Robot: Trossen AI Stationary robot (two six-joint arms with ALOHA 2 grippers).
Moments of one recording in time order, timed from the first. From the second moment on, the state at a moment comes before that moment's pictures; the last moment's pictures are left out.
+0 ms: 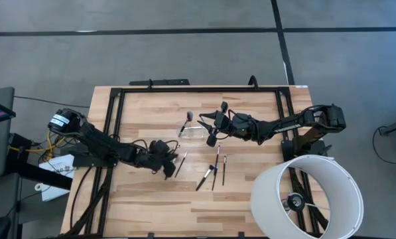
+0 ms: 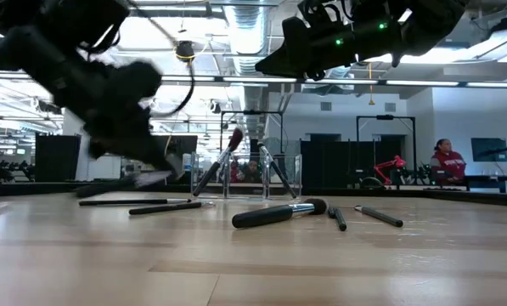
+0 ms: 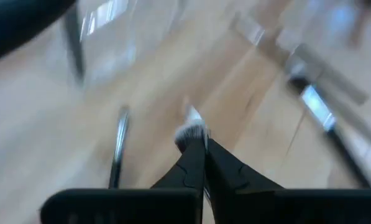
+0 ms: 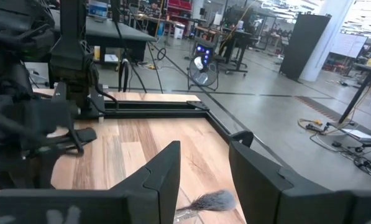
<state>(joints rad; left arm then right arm) -0.35 1.46 0.49 0.22 -0.56 -0.76 -0.05 1.56 0.76 0.70 0.31 -0.21</state>
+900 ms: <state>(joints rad) 0.19 1.78 0.51 1.42 -0.12 0.29 -0.13 1.45 0.76 0.77 0.32 -0.32</state>
